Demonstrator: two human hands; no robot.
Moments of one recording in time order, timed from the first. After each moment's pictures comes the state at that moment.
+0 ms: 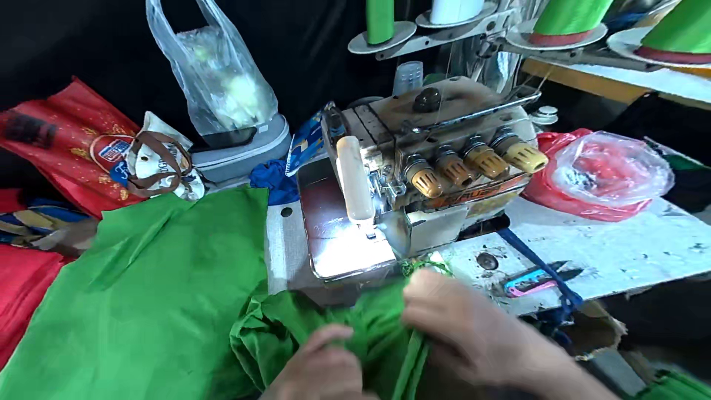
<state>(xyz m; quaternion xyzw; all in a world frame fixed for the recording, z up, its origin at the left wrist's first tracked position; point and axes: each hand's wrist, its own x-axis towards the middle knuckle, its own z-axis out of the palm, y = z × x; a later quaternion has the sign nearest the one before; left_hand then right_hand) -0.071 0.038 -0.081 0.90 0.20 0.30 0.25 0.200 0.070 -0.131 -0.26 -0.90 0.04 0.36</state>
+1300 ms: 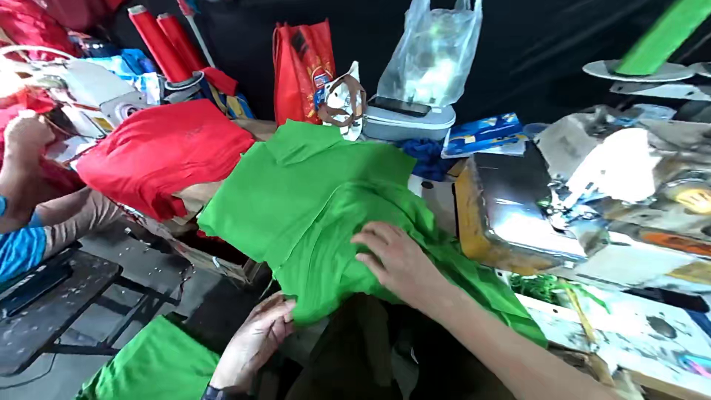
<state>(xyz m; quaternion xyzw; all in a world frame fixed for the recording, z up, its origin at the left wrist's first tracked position) -0.270 -0.085 -0.224 0.21 0.43 0.63 0.61 -0.043 0.085 -0.137 -0.22 -0.93 0.07 0.28</state>
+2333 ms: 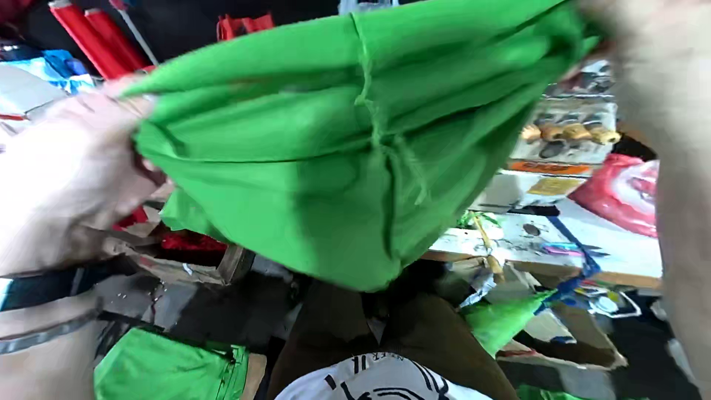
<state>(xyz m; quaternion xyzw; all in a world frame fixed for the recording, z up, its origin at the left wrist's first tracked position) -0.301 -0.060 0.028 0.63 0.45 0.57 0.28 0.127 0.070 0.074 -0.34 -0.77 0.06 0.54</state>
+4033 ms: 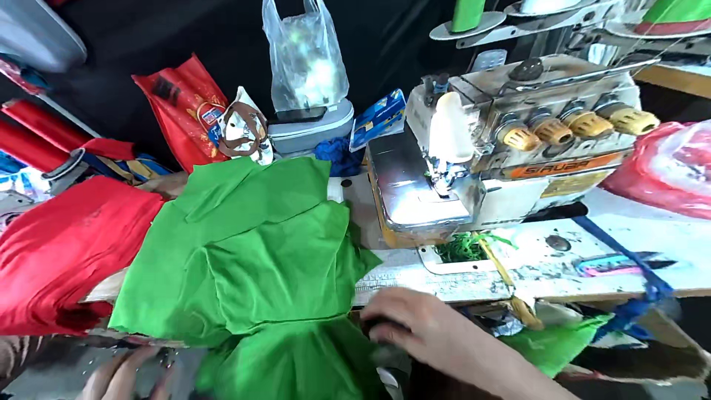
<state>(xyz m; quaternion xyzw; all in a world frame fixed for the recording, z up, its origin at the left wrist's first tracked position) -0.310 -0.096 -0.099 0.66 0.72 0.20 0.05 0.081 0.030 -0.155 -0.27 -0.87 0.23 0.33</state>
